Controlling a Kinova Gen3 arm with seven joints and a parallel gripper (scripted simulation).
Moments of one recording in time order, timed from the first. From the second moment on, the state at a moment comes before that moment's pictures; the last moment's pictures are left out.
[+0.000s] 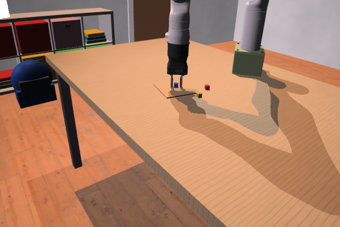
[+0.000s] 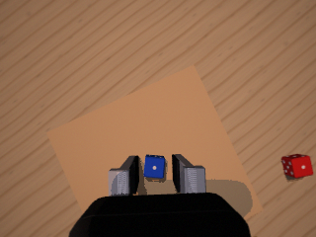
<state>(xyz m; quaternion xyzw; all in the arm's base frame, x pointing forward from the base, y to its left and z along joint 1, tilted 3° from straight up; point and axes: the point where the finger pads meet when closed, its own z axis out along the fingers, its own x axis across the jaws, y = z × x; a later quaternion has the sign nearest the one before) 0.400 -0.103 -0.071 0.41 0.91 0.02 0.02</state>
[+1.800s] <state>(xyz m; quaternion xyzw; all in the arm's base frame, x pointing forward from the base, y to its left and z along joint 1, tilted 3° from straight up) 0.392 -0.107 -0.054 0.42 0.91 0.02 0.01</state>
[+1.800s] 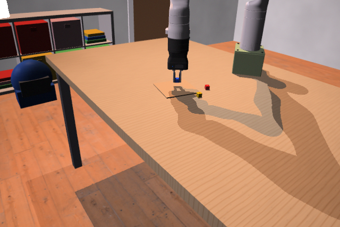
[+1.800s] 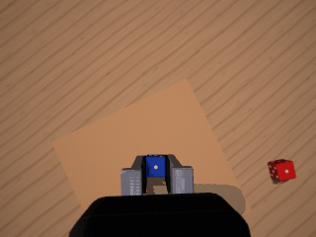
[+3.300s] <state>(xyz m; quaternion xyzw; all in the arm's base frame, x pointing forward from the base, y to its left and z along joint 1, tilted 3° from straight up) 0.405 -0.095 0.022 0.38 0.93 0.02 0.02</state>
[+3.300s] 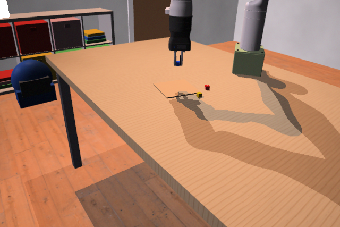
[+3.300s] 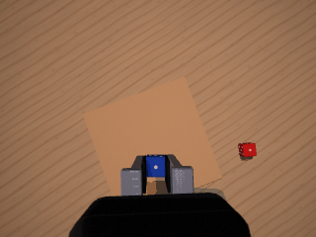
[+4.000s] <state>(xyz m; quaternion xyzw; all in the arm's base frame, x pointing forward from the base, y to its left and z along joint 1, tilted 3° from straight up) 0.409 -0.083 0.020 0.35 0.93 0.12 0.05</state>
